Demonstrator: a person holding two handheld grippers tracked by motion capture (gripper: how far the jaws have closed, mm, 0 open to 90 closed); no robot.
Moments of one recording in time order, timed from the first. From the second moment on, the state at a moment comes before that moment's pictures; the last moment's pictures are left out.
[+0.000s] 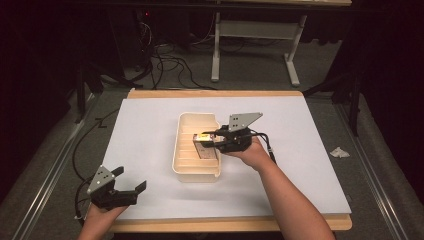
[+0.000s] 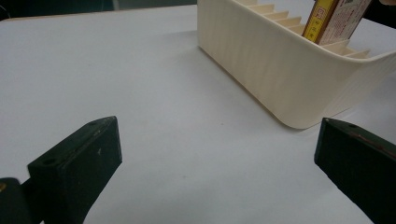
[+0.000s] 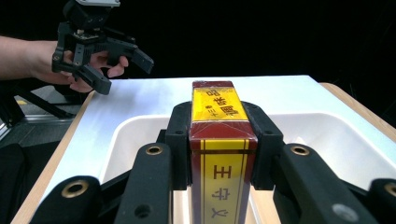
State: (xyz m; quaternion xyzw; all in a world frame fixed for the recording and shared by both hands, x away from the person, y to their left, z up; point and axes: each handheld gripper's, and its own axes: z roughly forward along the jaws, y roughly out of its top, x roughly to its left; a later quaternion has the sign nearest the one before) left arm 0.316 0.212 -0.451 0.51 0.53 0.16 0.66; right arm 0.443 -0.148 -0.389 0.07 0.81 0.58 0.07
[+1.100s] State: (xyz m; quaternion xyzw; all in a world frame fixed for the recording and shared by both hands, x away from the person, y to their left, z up) left arm 0.315 0.211 -0.451 0.52 0.52 0.16 0.66; right arm 0.446 -0.127 -0.404 0.08 0.82 0.56 0.06
